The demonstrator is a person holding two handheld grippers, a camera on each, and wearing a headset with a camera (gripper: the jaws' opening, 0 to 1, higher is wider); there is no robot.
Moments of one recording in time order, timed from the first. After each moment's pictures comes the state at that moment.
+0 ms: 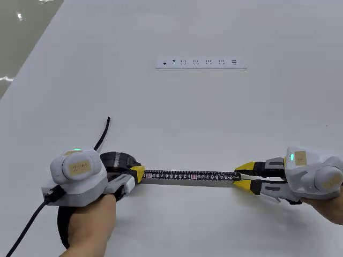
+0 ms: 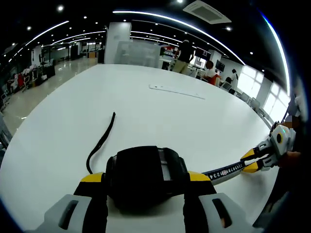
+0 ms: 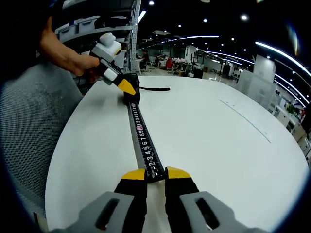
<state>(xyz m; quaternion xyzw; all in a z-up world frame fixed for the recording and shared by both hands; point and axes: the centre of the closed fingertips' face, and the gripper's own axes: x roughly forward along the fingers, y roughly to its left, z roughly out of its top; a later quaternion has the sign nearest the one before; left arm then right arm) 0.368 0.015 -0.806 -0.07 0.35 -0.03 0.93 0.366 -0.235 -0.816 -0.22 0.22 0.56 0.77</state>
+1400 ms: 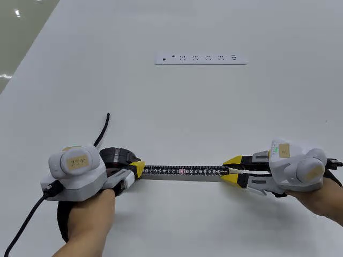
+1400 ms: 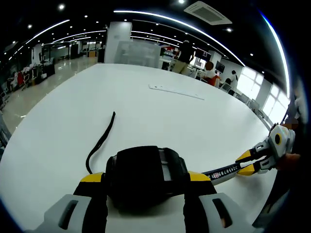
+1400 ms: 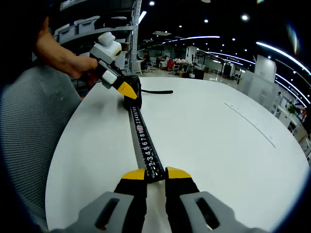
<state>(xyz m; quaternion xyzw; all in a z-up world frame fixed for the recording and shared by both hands) 0.369 0.016 -0.805 -0.08 0.35 -0.03 0.93 0.367 -0.211 -0.817 -0.21 0.22 0.57 0.76</state>
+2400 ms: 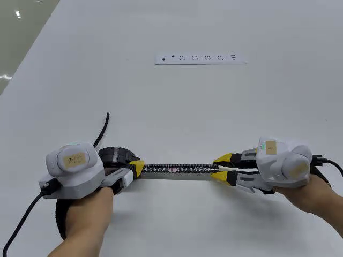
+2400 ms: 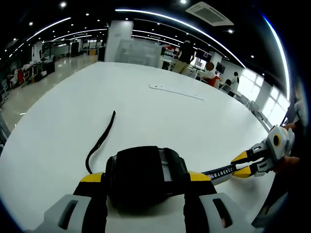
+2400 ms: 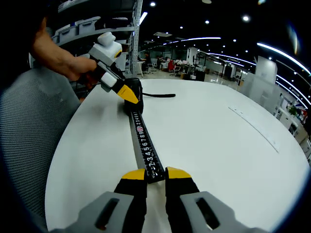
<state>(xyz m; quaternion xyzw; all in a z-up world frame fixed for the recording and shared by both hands) 0.367 0.015 -0.805 -0.09 0.35 -0.03 0.93 0.367 -0.188 -0.814 -0.21 0.21 0.57 0.76</state>
